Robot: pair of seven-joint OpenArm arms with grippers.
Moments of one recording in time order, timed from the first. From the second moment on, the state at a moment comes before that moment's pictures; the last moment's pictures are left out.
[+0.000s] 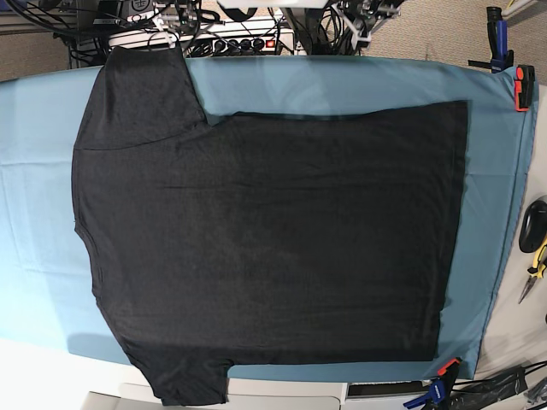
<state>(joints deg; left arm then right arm) 12.1 -2.4 15.3 25.2 -13.4 -6.4 8.2 -8.4 5.4 20.0 19.9 -11.9 1.6 -1.9</state>
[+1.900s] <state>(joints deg) 57.8 -22.8 -12.8 128.7 -30.2 -32.1 34.7 -26.3 0.2 52.6 117.2 45.2 -0.2 -35.9</state>
